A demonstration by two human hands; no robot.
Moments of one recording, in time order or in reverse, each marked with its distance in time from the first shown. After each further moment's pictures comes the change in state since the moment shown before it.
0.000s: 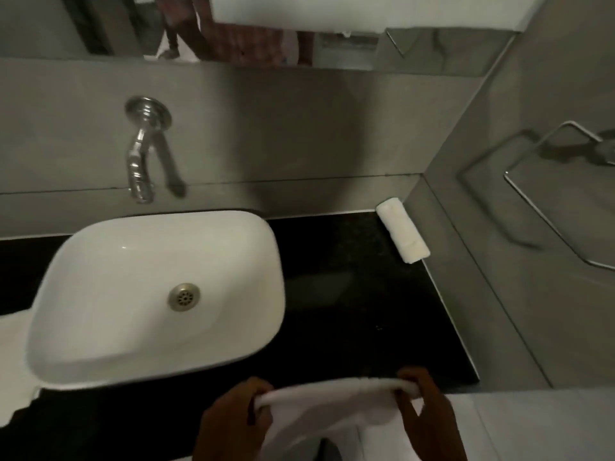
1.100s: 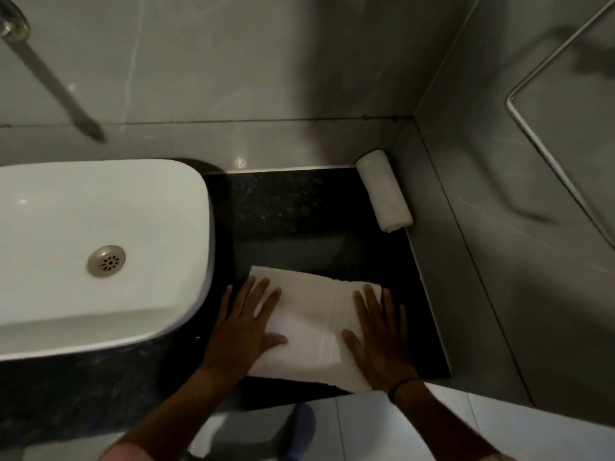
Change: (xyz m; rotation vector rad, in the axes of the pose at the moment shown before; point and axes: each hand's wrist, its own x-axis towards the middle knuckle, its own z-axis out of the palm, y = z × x) left_hand 0.131 0.031 0.156 0.580 0.067 0.342; right_hand 0.134 0.127 0.030 -0.611 -0.363 -0.275
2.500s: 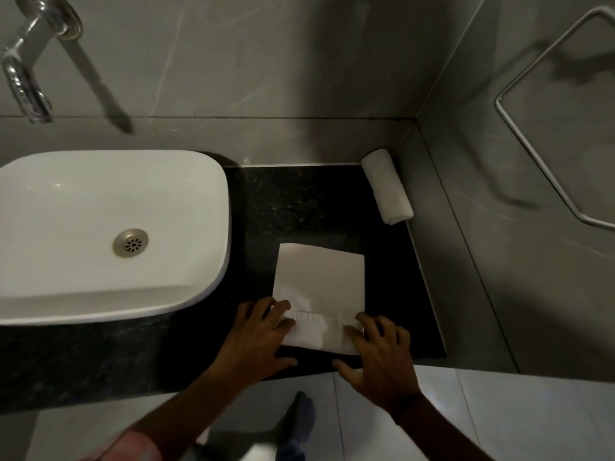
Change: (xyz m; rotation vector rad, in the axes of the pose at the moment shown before) left_hand -0.044 0.028 -0.039 -0.007 -0.010 0.173; right_hand -0.066 -0.029 -0.011 -0.117 0.249 -0.186
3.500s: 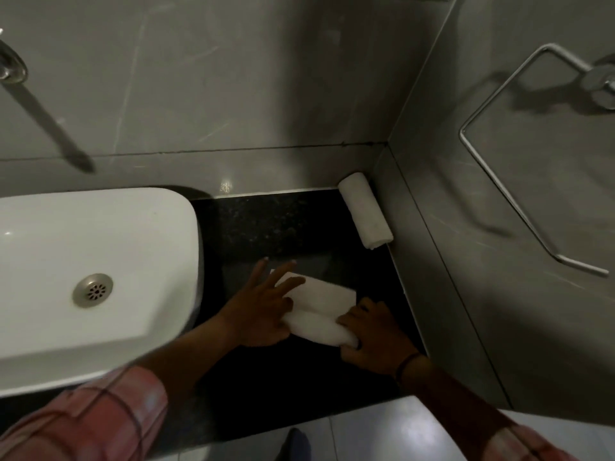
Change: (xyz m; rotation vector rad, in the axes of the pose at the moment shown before) left_hand 0.136 -0.048 -0.030 0.124 -0.095 0.372; right_hand 0.101 0.058 -0.038 0.170 -0.261 -0.136
